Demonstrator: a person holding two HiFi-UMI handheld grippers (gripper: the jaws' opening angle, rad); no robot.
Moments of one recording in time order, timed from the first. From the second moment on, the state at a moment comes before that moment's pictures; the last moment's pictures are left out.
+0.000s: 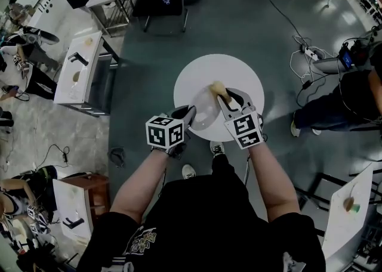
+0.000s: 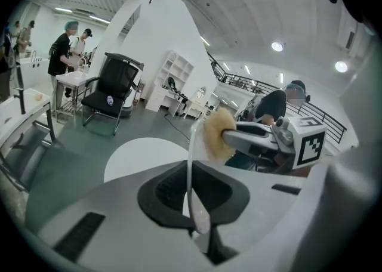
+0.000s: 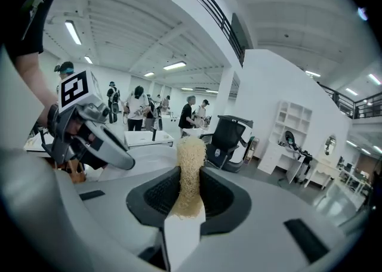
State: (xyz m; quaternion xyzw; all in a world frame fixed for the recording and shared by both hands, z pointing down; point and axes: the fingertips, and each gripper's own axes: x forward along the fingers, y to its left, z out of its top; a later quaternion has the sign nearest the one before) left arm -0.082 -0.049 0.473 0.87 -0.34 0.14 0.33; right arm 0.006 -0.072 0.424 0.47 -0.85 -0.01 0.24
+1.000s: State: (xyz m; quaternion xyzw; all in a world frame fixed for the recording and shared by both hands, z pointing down) left arm -0.091 -0.070 0.469 0.86 -0.37 0.10 0.35; right arm -0.065 0.005 0.487 0.37 -0.88 0.03 0.28
